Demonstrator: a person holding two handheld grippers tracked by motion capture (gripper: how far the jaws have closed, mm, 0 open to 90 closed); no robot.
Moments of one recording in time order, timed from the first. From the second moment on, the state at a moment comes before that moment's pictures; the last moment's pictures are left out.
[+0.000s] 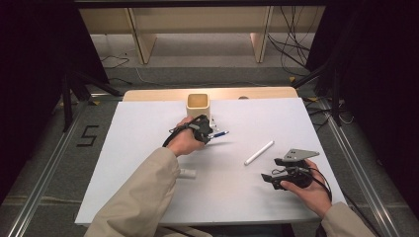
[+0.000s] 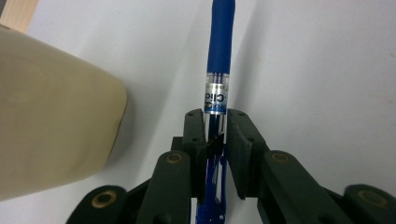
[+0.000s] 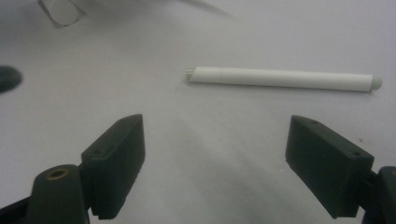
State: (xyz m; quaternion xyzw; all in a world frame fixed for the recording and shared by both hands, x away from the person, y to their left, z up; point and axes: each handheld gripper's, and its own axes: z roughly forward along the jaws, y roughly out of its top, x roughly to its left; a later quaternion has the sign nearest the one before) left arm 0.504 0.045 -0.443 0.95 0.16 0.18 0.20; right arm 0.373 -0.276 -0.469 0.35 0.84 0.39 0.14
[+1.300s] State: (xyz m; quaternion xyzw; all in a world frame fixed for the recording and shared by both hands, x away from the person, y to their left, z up) left arm 0.485 0.095 -0.439 0.89 0.25 0.21 0.31; right arm 0.373 -0.276 -0.469 0.35 0.84 0.39 0.14
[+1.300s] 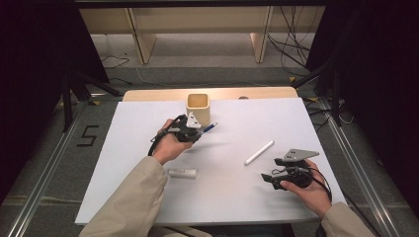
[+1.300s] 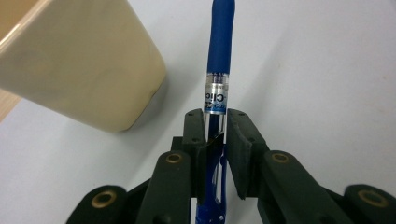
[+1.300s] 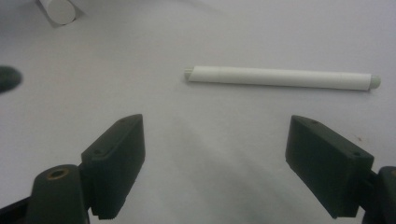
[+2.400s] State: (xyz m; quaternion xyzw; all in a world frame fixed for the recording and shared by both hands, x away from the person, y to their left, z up) left arm 0.492 0.118 -0.424 0.78 0.37 0.22 0.45; right arm 0.373 -0.276 -0.469 0.35 0.84 0.39 0.14
